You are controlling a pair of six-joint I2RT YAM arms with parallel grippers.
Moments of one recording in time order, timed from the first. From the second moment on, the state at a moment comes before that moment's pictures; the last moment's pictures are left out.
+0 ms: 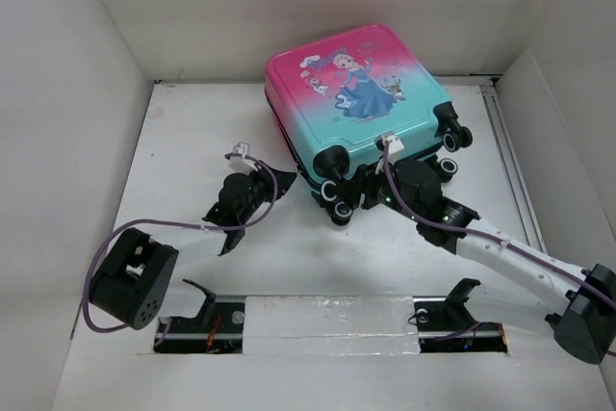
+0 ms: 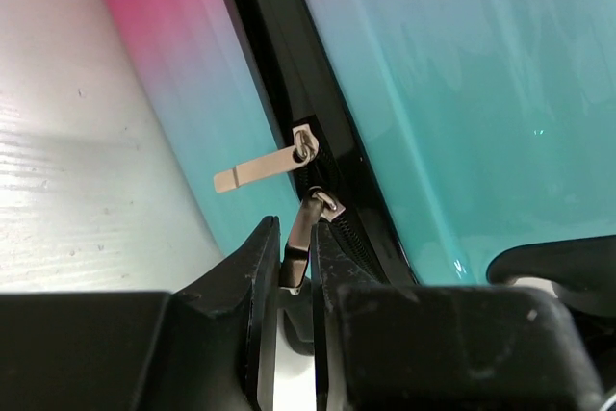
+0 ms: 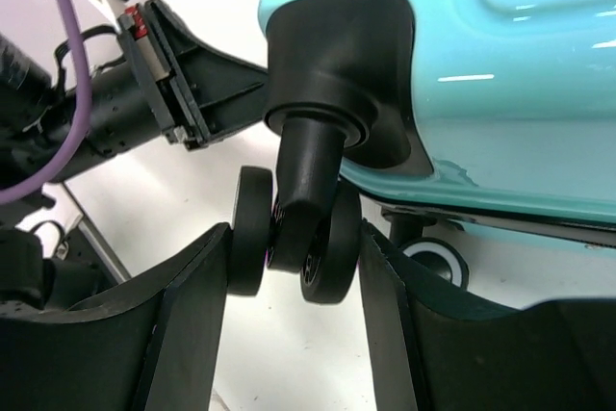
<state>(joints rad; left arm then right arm) -0.50 1.32 0.38 0.72 -0.02 -0.89 0.76 1.04 0.72 0.03 -0.06 0.44</state>
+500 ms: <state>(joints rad) -0.38 1.30 0.35 0.73 -0.30 -0.93 0.84 1.05 0.73 -0.14 -0.14 0.41</state>
